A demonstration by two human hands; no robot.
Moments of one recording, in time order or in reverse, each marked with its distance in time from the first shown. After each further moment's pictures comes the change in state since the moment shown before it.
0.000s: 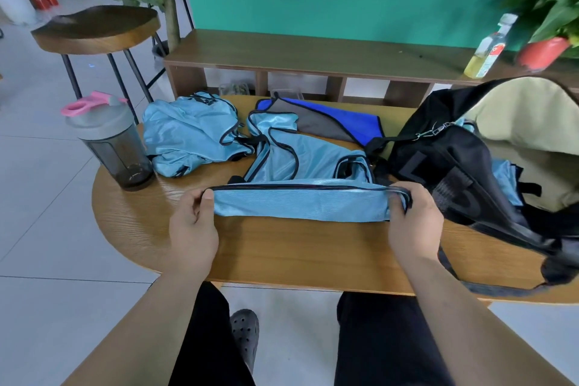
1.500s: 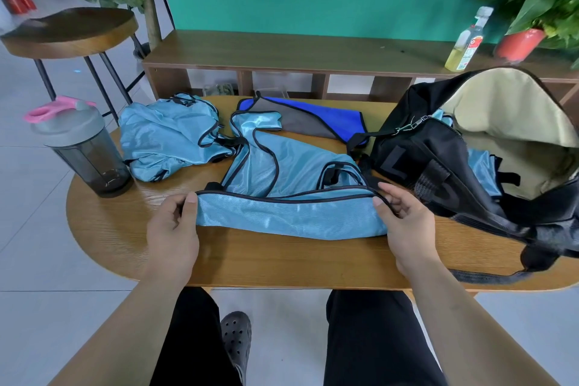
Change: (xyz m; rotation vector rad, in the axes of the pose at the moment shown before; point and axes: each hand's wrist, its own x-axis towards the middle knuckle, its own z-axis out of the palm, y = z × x) left_hand -0.006 0.007 0.004 -0.042 -0.033 -0.017; right_hand -0.001 0.025 -0.018 0.500 -0.155 0.302
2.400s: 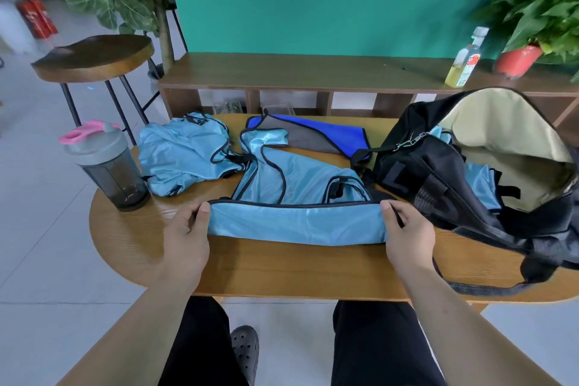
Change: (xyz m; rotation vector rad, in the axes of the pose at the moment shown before) left_hand 0.006 0.016 -0.004 0.055 -0.022 -0.026; right_hand -0.005 -0.014 0.004 -0.263 0.083 -0.066
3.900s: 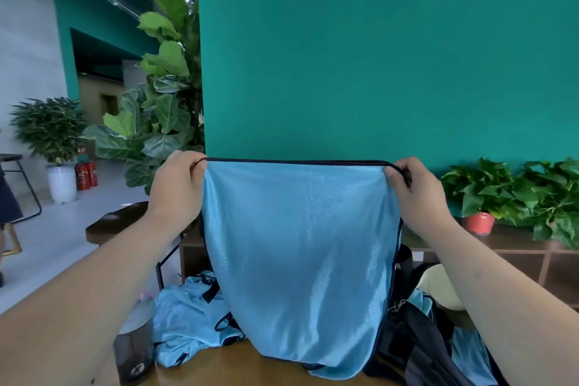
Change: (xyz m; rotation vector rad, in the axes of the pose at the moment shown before) left_hand 0.108 0.361 -0.072 0.386 0.270 0.869; right_hand 0.119 -0.332 -0.130 0.018 0.136 -0.685
